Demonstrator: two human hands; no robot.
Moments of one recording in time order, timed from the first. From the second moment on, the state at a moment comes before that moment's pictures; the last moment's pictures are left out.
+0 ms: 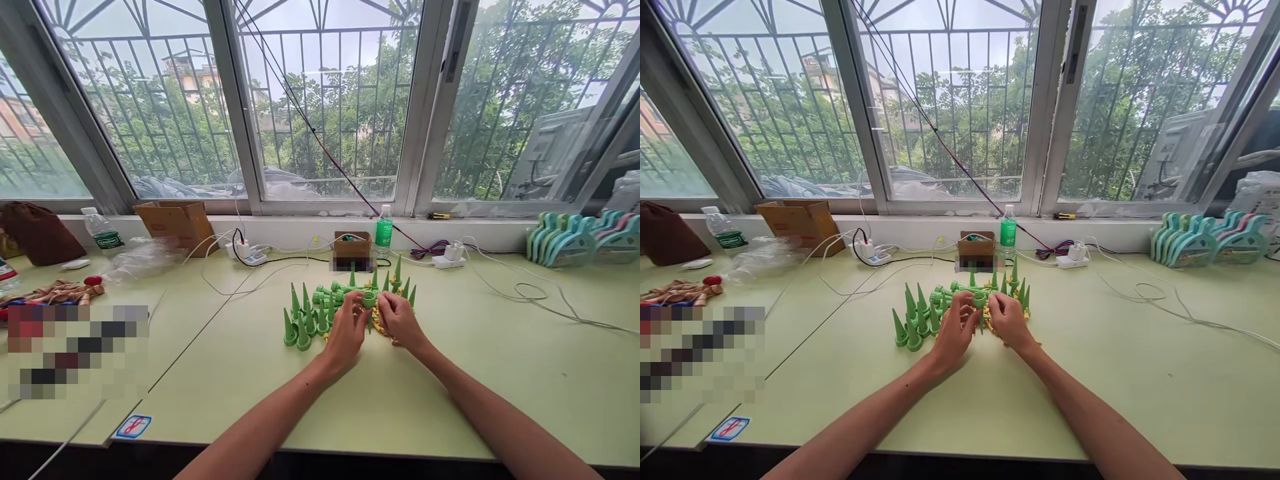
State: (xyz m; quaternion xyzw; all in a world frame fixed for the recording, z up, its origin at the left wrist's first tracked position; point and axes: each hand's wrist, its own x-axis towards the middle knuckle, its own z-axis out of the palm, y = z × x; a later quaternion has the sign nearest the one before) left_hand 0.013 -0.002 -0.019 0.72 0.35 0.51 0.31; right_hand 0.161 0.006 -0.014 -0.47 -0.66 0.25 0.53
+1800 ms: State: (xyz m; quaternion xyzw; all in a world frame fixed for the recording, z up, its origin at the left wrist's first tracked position) left_hand 0.001 -0.001 -0.018 0.77 0.30 0.45 0.35; right_hand 0.157 0.011 -0.007 -0.41 -0.75 0.10 0.51
